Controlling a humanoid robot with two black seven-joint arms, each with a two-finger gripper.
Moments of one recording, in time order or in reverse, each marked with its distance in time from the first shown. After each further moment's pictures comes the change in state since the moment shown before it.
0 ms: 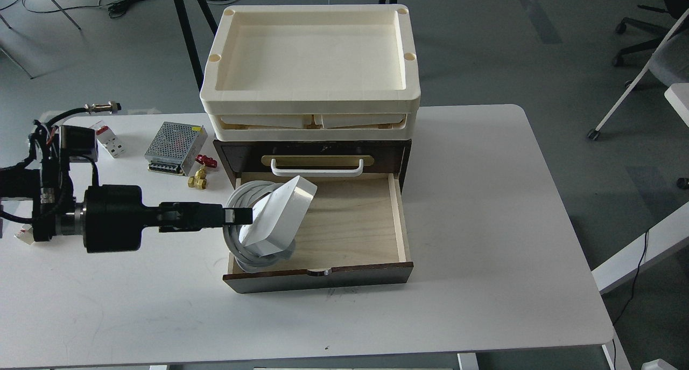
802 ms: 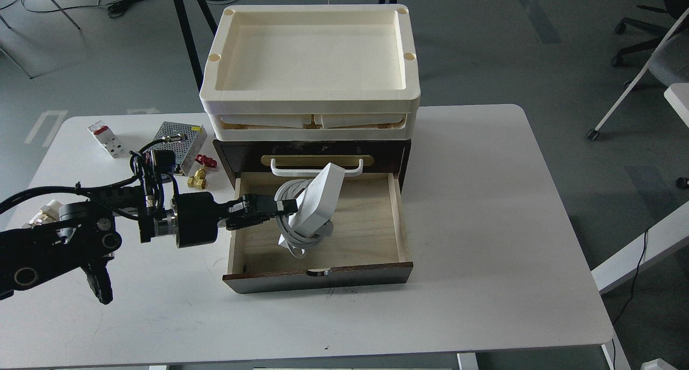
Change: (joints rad) left arm 0.131 -0.384 -0.002 0.426 -0.043 0.088 0.000; right arm -0.024 0.000 0.000 -0.001 0.000 0.000 0.001
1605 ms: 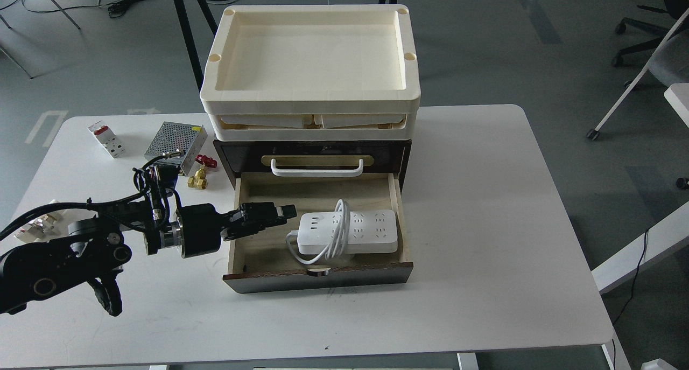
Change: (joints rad) left arm 0.040 -0.030 -0.005 0.035 0.000 0.033 0.000; right arm -0.031 0.002 0.000 0.001 0.000 0.000 0.021
